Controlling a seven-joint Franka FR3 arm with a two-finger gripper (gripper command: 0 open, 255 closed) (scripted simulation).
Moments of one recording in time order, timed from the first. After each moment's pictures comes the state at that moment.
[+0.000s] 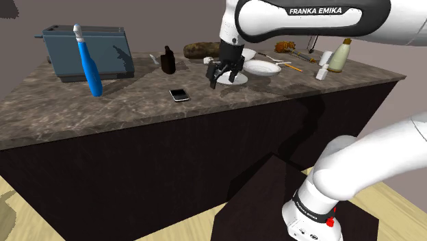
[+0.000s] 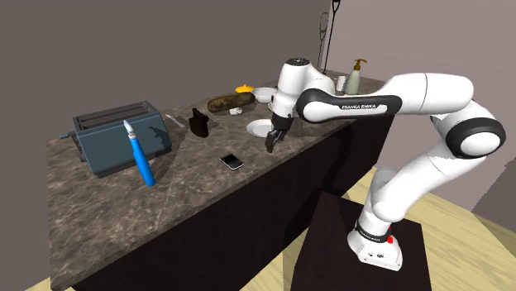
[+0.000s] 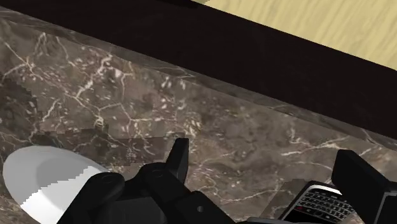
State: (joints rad) arm -0.01 -0.52 0.18 -2.18 -0.03 1.86 0.26
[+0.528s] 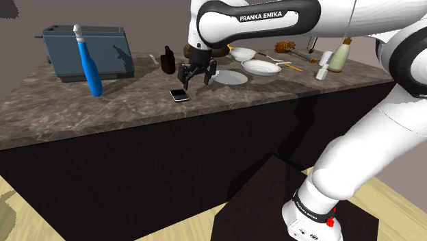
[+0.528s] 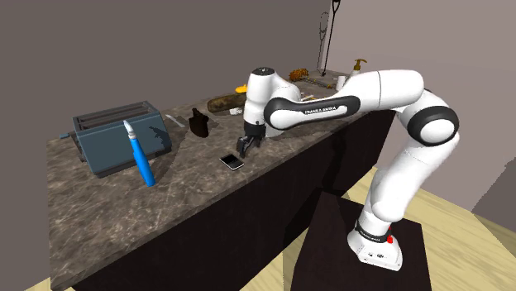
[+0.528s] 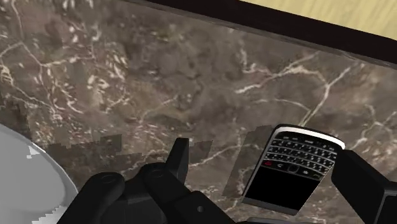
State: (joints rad) arm -0.02 -0.21 0.26 -1.97 -0.06 1.95 0.43
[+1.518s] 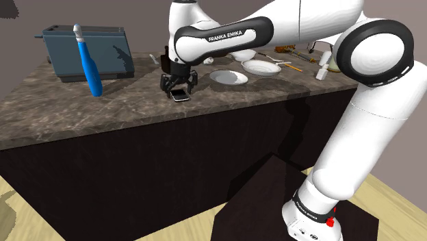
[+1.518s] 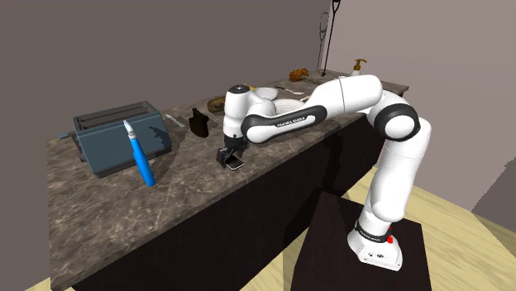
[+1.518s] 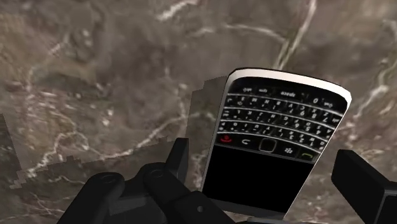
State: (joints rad) arm -0.02 0.05 0.30 -1.83 -0.14 2.06 0.56
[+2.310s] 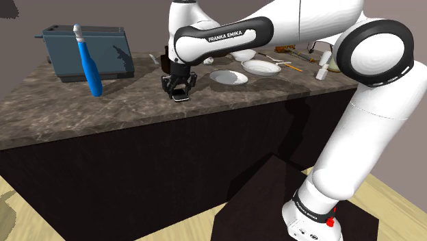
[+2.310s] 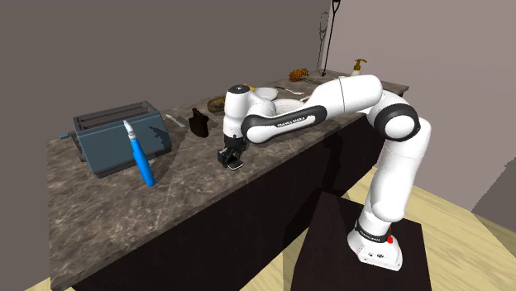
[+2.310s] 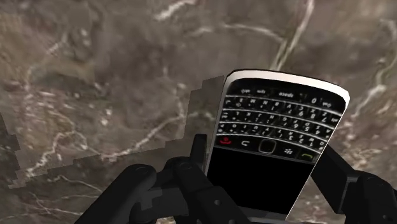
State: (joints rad) arm -0.02 0.05 0.30 -1.83 -0.14 2.06 0.56
